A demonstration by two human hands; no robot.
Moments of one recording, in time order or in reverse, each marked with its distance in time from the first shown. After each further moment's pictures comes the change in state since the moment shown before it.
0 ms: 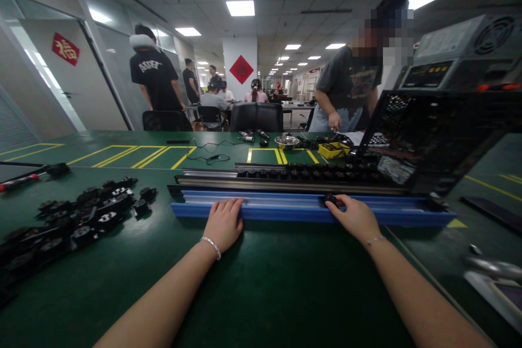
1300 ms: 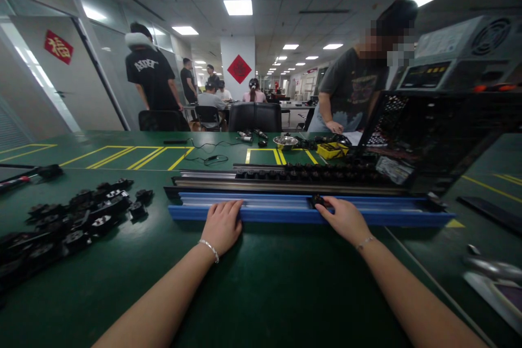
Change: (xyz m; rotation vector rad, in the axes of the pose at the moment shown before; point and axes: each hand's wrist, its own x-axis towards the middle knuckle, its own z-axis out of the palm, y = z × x) left_hand 0.001 0.000 -0.001 -0.003 0.004 0.000; right_hand 0.001 -0.022 0.003 0.067 -0.094 -0.106
